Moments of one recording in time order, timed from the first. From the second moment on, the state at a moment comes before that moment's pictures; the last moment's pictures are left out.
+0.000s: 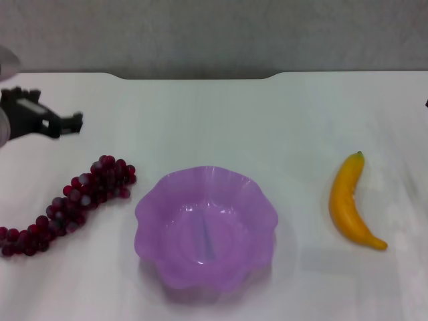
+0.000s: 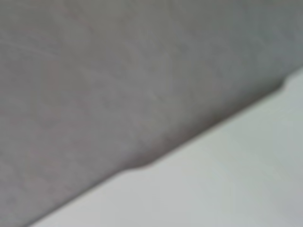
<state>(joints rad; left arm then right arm) -0.32 -1.99 -1.70 -1.36 2.55 -0.68 0.66 0.56 2.00 -1.92 -0.25 0.90 -0.76 -0.08</state>
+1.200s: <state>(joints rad) -0.54 -2.03 -1.74 -0.82 2.62 -0.64 0.84 0.56 2.01 -1.92 -0.26 0.90 -0.76 -0.08</state>
